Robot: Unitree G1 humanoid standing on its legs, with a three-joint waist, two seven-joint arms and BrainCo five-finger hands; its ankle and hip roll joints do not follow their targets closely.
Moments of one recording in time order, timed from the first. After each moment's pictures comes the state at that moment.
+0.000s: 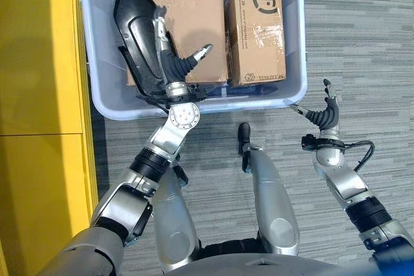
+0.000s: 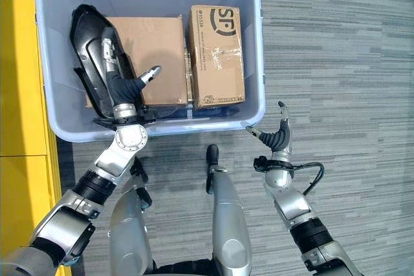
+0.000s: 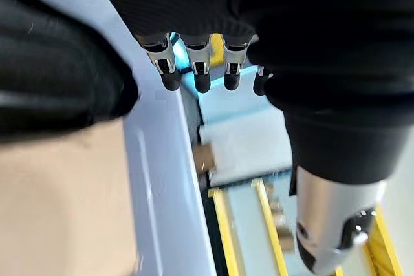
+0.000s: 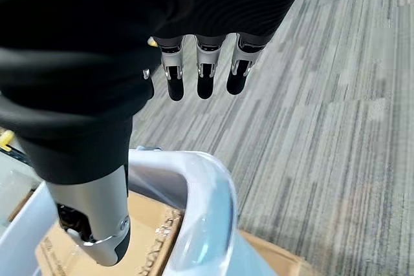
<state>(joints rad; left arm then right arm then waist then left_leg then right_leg) -0.65 0.35 -0.35 0.26 0.04 -0.23 0.94 -0.24 -0.49 0.29 0.14 0.13 0.02 -0.66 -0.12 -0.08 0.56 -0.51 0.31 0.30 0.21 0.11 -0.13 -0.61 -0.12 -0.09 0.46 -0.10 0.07</state>
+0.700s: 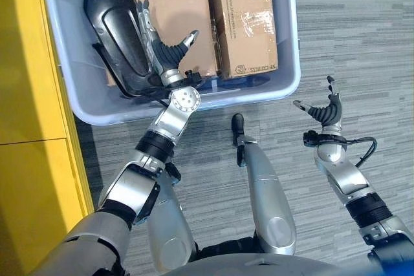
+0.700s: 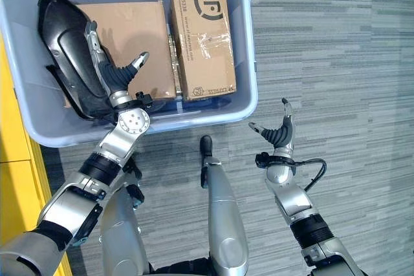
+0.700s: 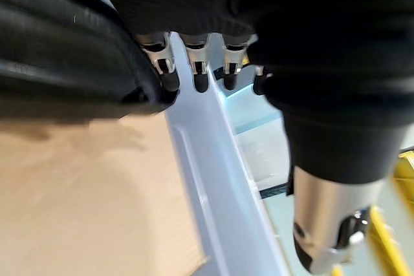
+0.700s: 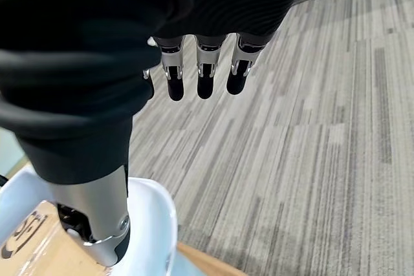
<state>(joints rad) -0.84 0.27 -0.35 0.53 -0.09 -0.12 1.00 -0.28 -0.49 0.29 0.13 0.13 0.07 -0.67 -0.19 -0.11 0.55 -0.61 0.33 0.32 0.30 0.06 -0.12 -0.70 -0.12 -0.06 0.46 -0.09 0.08</state>
